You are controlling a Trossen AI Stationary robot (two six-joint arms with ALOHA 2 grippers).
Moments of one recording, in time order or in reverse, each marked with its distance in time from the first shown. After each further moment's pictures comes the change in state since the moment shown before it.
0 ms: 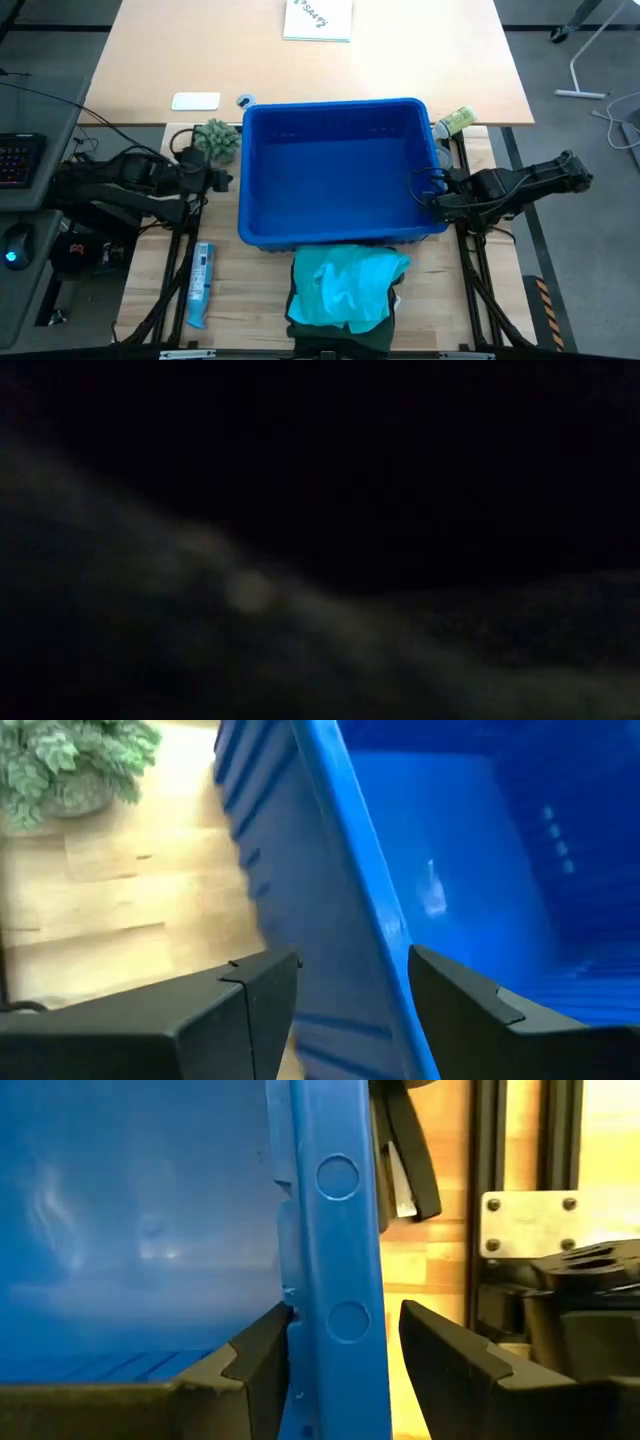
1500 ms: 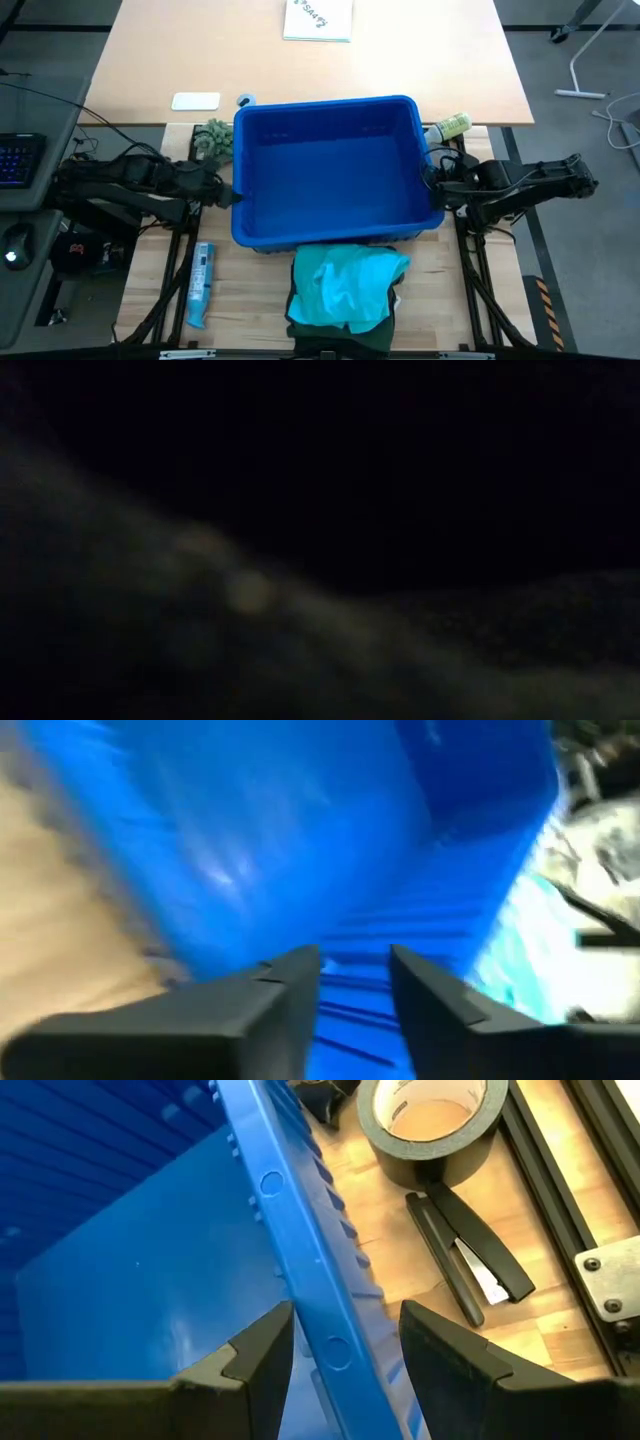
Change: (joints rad) left arm -0.049 0.040 -0.001 0.248 0.326 0.120; right arm -0.126 -0.047 0.000 0.095 0.284 0.212
